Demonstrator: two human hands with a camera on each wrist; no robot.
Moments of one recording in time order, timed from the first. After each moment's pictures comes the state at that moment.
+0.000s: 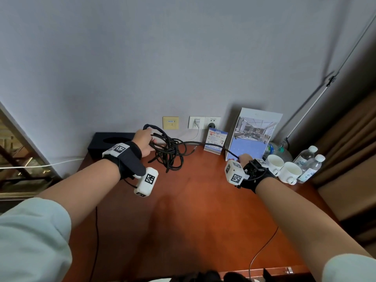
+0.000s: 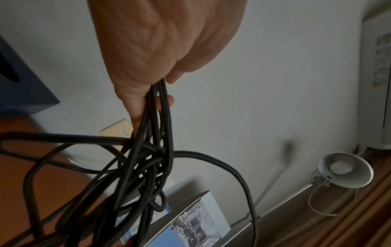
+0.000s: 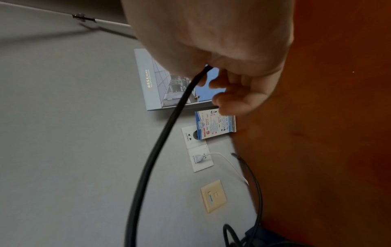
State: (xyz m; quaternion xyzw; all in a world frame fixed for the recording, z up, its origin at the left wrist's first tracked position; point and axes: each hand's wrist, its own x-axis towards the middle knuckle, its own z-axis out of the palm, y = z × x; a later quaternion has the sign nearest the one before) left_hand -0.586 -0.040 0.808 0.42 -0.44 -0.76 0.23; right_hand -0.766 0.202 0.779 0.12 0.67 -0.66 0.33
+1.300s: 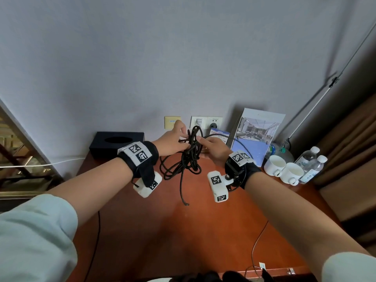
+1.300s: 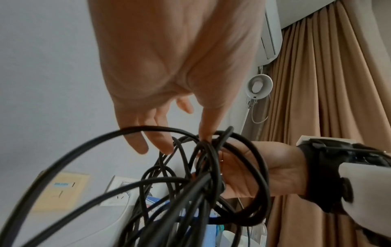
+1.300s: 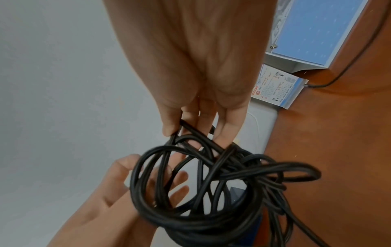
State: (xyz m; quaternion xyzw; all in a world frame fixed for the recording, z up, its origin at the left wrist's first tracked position) left_hand -0.594 -0.002 0.824 0.13 -0.92 -0.36 0.07; right_hand -0.715 0.133 0.793 -0.25 0.65 -0.61 0.38
